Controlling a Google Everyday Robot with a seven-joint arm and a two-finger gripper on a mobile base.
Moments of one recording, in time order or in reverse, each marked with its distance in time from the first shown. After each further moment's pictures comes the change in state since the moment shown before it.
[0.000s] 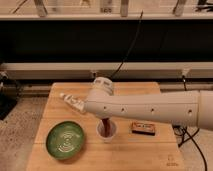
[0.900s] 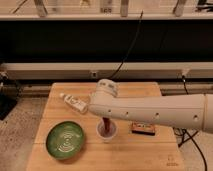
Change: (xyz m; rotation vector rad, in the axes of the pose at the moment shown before) arm 0.010 0.005 0.005 0.040 0.077 0.004
